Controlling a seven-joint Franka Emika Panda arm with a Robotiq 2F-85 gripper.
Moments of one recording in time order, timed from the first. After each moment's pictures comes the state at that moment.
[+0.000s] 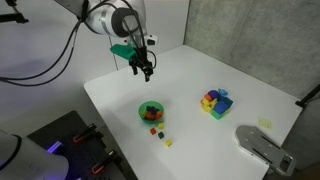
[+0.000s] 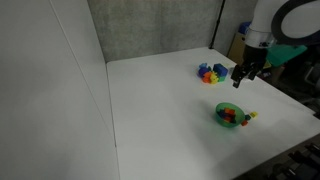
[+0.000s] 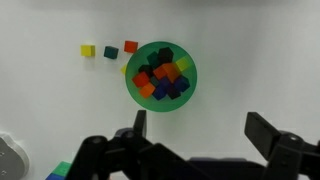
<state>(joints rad) 0.00 0.06 0.09 -2.28 -0.13 2.26 0.21</state>
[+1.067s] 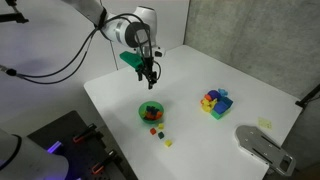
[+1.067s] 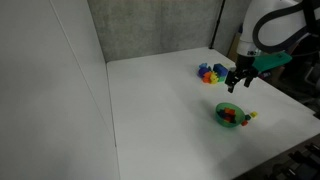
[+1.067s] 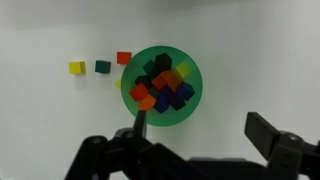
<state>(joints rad) 0.01 0.21 0.03 -2.20 -0.07 2.25 0.23</state>
